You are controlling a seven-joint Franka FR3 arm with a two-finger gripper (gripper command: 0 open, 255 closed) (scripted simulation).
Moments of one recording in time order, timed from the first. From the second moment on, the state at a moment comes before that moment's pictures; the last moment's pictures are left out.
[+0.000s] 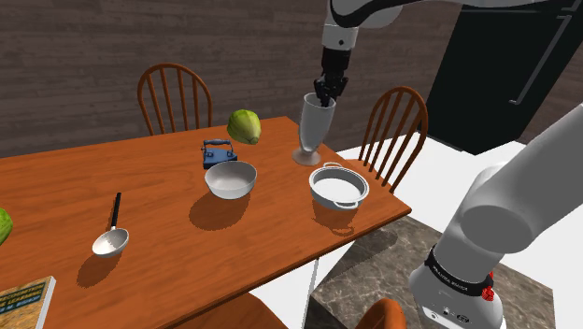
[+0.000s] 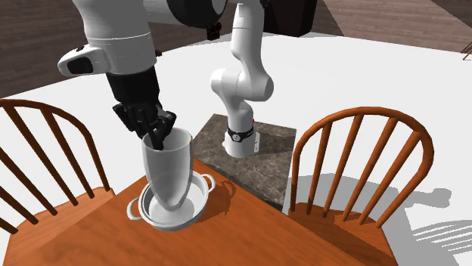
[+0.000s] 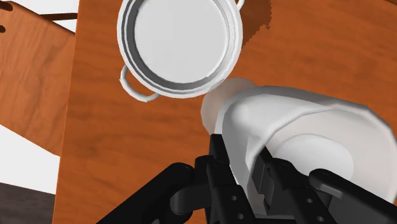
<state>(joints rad) -0.05 -0.32 -0.05 -2.10 -0.01 1.82 -0.02</state>
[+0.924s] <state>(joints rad) -0.12 -0.48 -0.18 -2.16 -0.07 1.72 -0.20</state>
